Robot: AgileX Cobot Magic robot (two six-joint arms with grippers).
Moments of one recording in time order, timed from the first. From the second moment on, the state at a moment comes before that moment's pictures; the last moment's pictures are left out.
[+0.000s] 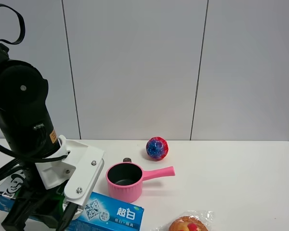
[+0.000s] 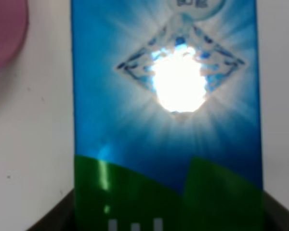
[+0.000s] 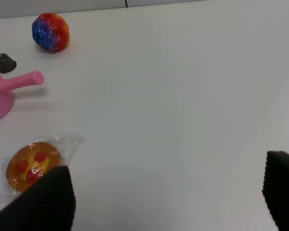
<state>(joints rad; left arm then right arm) -0.60 1.73 -0.90 -0.04 0.59 1.05 0.03 0.00 -0.49 0.04 1.07 0.04</state>
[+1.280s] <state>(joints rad) -0.60 1.86 -0.90 -0.17 0.38 1.06 0.03 0.00 -0.49 0.04 1.07 0.04</state>
